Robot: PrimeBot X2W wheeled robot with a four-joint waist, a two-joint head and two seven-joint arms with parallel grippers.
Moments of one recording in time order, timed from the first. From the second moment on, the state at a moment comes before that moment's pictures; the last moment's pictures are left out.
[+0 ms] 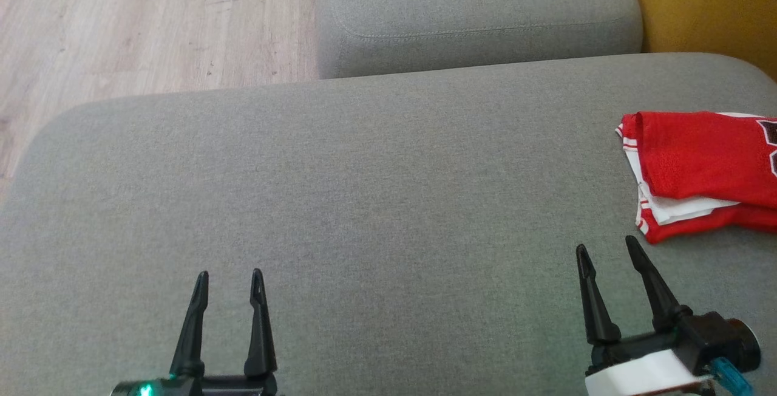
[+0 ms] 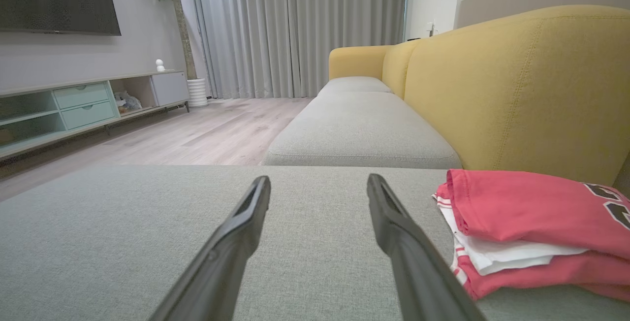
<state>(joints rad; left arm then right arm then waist) 0.21 0.06 -0.21 -0.06 -0.15 0.12 -0.26 0.16 -0.06 0.08 0.06 0.06 0.12 -0.25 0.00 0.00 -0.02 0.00</state>
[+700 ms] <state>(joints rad) 0.24 0.05 -0.21 0.04 -0.15 0.11 -0.25 0.18 -0.05 0.06 0.16 0.07 0.12 -0.25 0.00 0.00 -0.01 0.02</state>
